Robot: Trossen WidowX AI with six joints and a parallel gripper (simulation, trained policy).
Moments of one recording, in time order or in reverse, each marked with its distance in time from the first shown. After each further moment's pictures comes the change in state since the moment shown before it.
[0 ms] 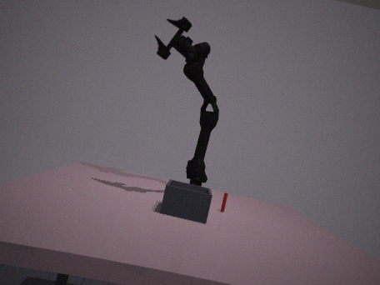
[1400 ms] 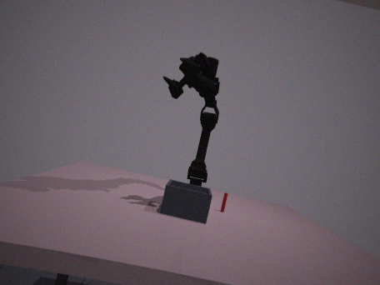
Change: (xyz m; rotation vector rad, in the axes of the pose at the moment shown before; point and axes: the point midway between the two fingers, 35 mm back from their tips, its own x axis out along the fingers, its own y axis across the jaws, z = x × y) arm -0.263 -0.074 -0.203 -0.333 1.181 0.035
